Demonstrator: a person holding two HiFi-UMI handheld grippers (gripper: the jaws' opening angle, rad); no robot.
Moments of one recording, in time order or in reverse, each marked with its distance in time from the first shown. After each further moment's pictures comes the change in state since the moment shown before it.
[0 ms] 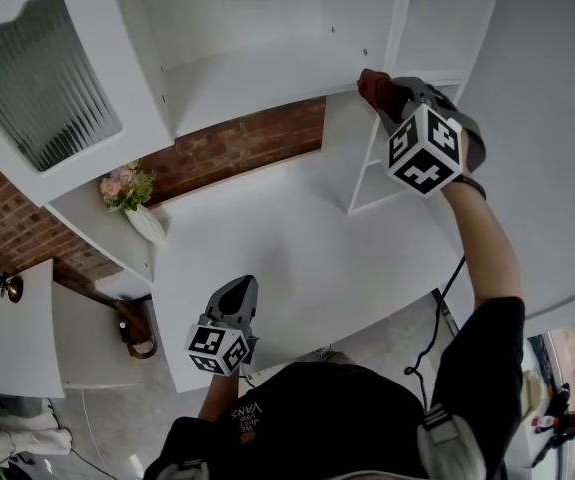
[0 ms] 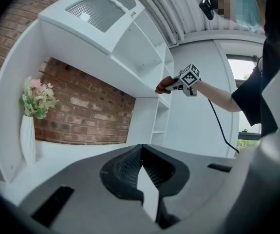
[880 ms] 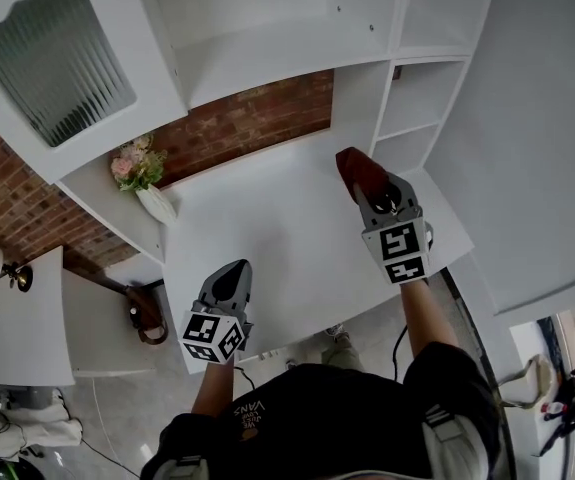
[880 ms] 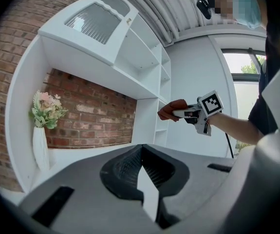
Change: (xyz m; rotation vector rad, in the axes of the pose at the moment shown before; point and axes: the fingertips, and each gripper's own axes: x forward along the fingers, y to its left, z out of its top) left arm -0.044 0.014 0.005 0.075 0.008 0.026; right arm -0.054 0.190 -0.010 0.670 -0.258 0.044
